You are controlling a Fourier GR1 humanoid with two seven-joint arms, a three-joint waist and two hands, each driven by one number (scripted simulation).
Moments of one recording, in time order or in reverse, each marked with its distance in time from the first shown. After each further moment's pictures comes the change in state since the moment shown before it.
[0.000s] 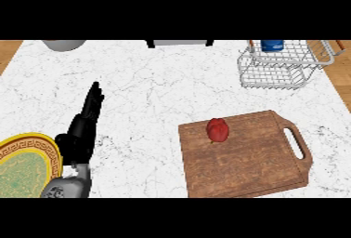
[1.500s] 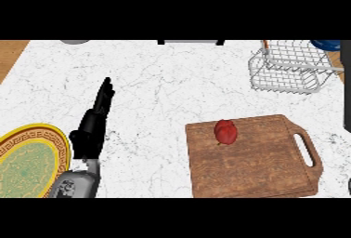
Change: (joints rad) left arm -0.048 -0.023 -0.031 0.037 -0.019 -0.002 -0.018; right arm -0.368 0.155 0.671 0.343 0.618 0.107 0.001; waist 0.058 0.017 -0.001
